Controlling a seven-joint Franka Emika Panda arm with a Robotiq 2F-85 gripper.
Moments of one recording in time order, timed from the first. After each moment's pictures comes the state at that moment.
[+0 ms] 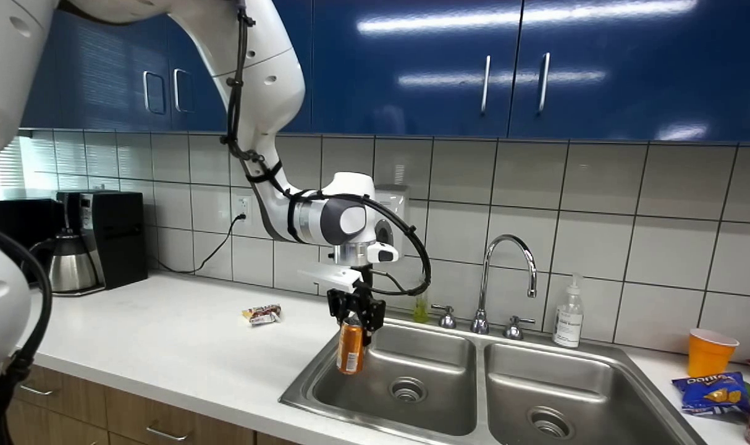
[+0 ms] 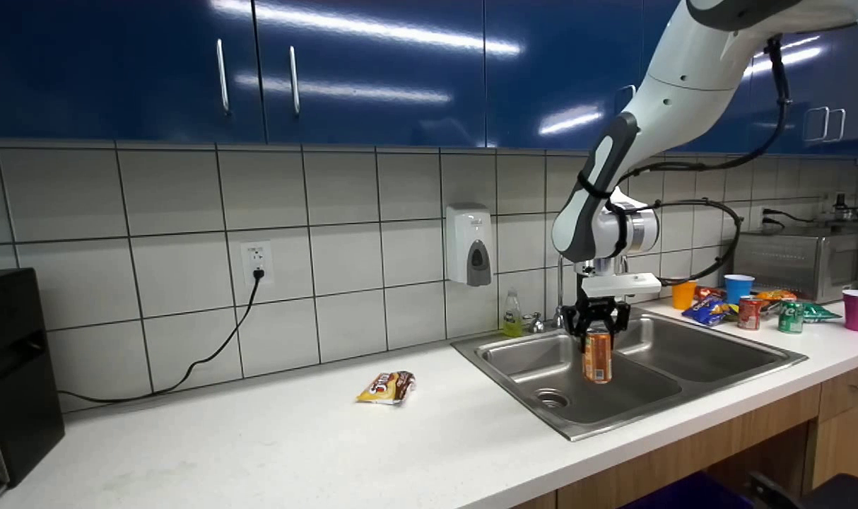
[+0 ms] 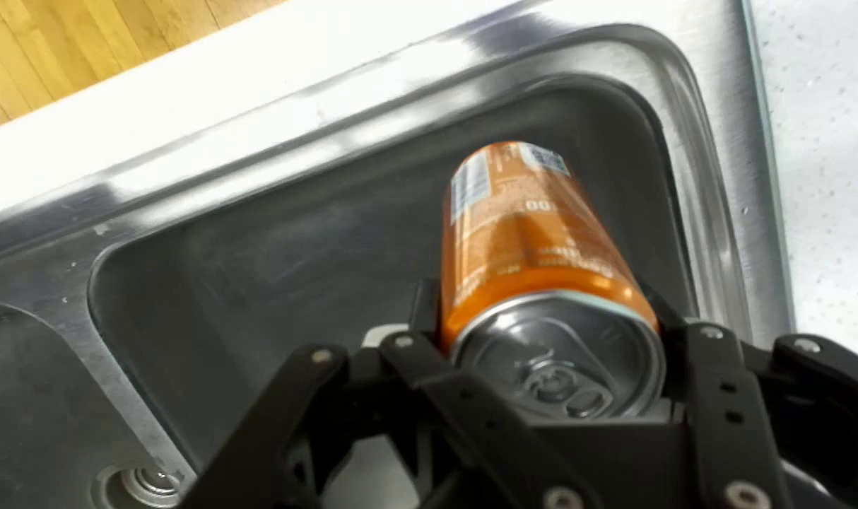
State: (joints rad) arm -0.10 0.30 -0.16 -2.26 0.00 2.61 0.03
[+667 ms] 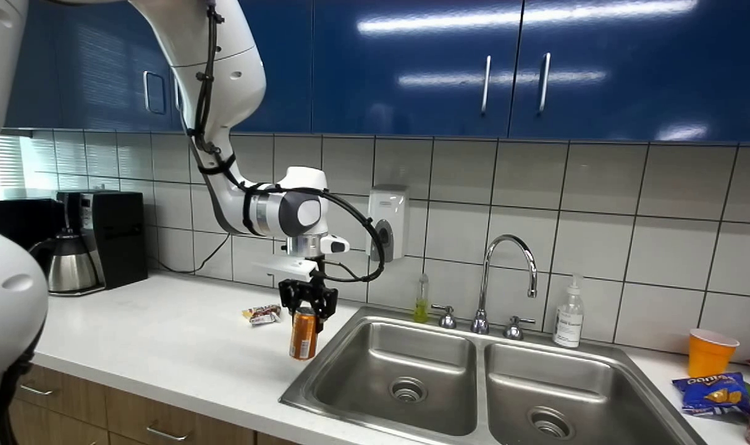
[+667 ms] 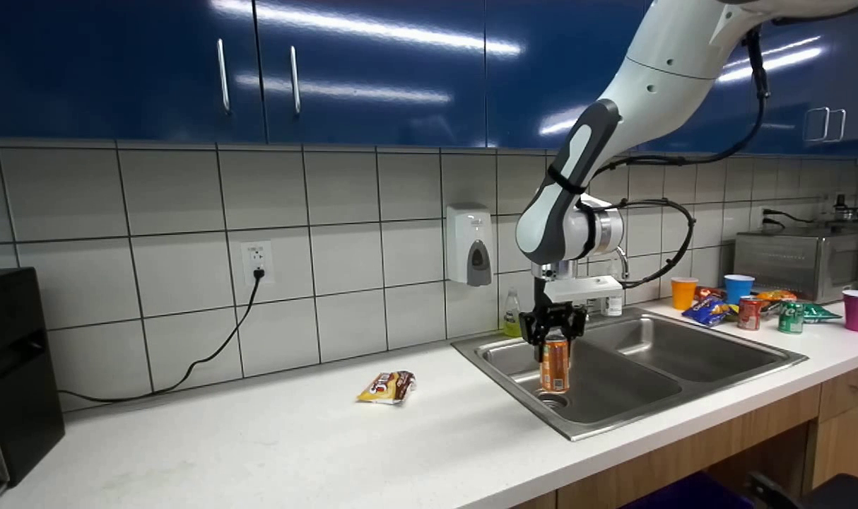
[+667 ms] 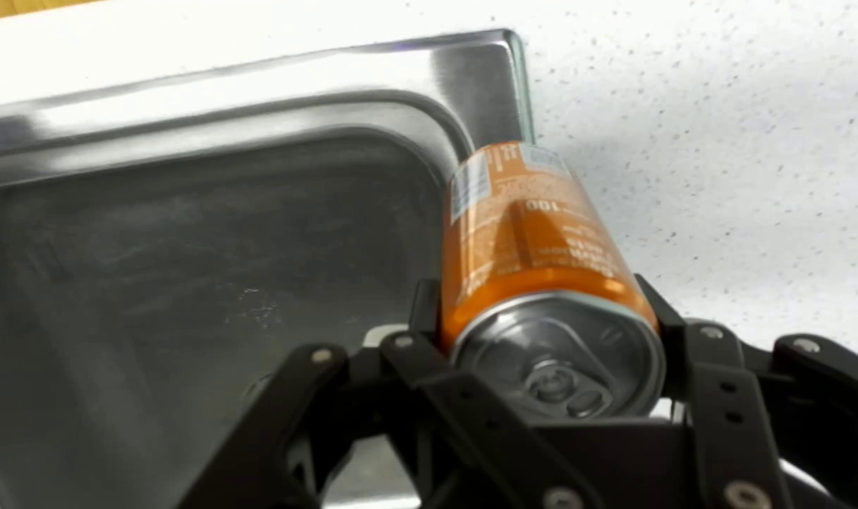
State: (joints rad) arm 0.00 0.25 -0.06 -2.32 -0.01 2.61 0.03
